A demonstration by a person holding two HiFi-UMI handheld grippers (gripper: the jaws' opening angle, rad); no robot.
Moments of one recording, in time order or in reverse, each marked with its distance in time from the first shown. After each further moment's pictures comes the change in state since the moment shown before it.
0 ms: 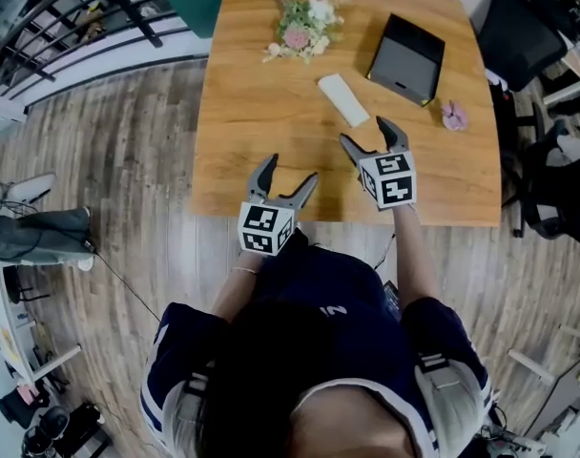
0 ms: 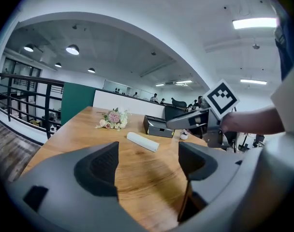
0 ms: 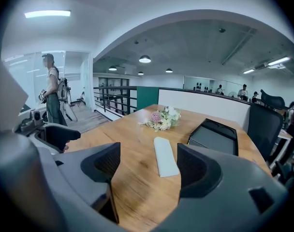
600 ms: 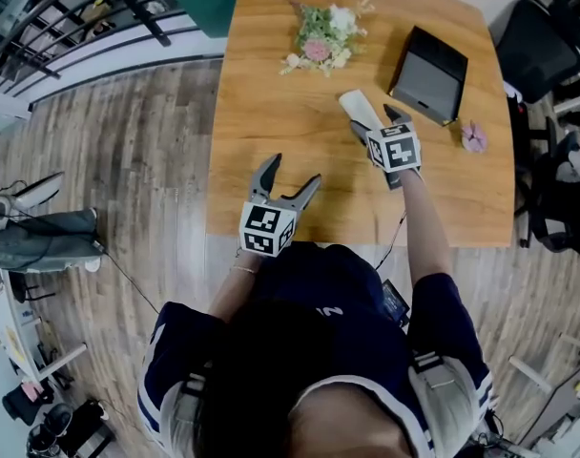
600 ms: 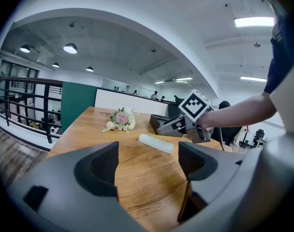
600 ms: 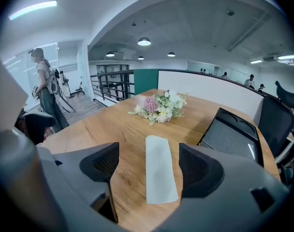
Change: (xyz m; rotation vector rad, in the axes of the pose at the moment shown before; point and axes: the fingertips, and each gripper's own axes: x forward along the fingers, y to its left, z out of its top) left arm 0.025 0.063 0.013 0.024 0.030 -0.004; right arm 0.122 -0.041 0.000 0.015 0.184 0.035
